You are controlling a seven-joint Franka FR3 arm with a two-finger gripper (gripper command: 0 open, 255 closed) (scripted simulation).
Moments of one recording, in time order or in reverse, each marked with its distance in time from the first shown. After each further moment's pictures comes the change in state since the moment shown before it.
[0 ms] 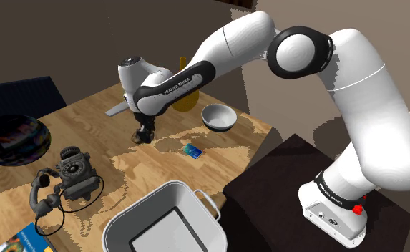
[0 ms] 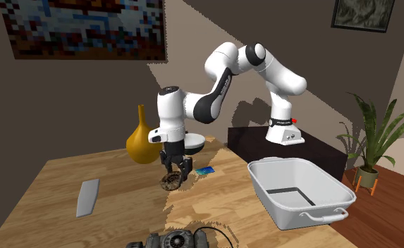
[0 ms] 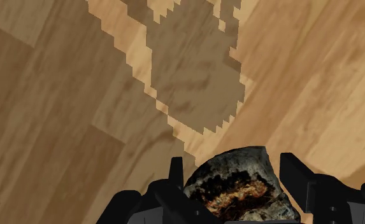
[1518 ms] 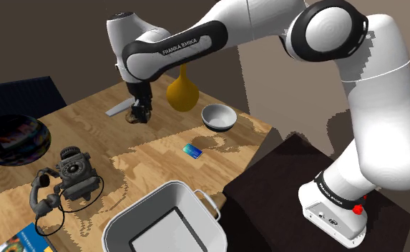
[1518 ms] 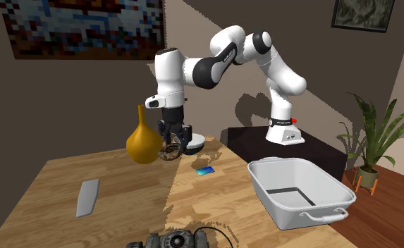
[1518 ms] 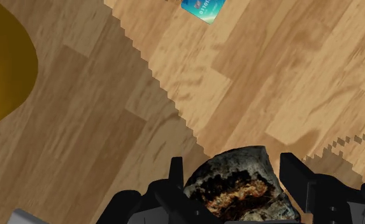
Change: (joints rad) arm -0.031 -0.172 0.057 0.019 0.065 -0.187 -0.034
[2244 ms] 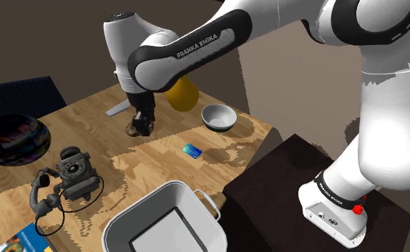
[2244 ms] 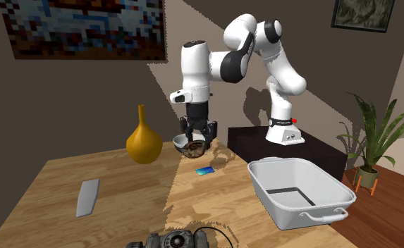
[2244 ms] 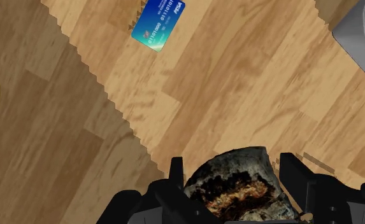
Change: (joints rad) arm -0.013 -0.196 0.064 -0.288 0.046 0.086 0.105
